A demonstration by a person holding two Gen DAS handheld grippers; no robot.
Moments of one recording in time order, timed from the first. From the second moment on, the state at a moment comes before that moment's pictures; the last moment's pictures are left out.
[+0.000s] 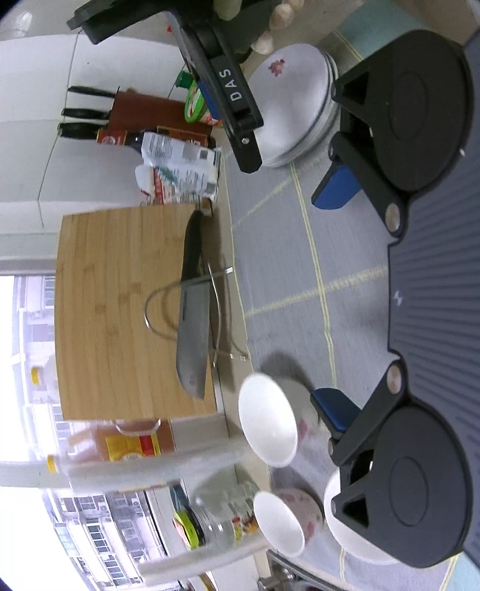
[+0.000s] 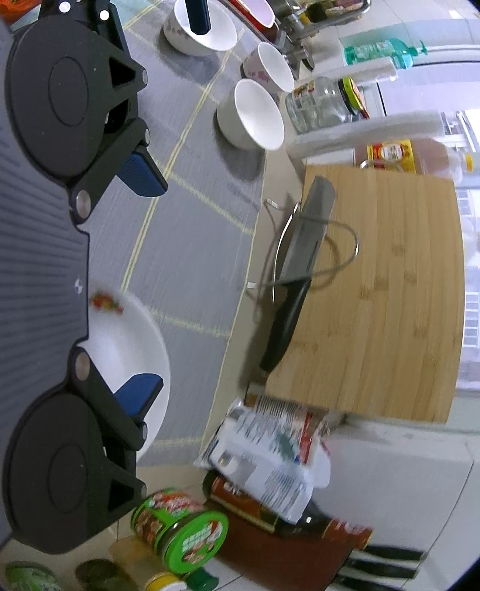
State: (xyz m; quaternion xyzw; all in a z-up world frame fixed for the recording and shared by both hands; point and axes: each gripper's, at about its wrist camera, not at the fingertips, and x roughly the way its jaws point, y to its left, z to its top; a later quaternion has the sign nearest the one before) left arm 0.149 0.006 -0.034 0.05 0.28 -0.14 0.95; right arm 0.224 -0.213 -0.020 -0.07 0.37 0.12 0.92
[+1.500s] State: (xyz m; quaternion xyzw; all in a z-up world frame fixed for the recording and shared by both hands) left arm 0.162 0.189 -0.092 0.10 0.31 -0.19 0.93; right arm 0.246 0.046 -0.086 -0.04 0.42 0.34 0.84
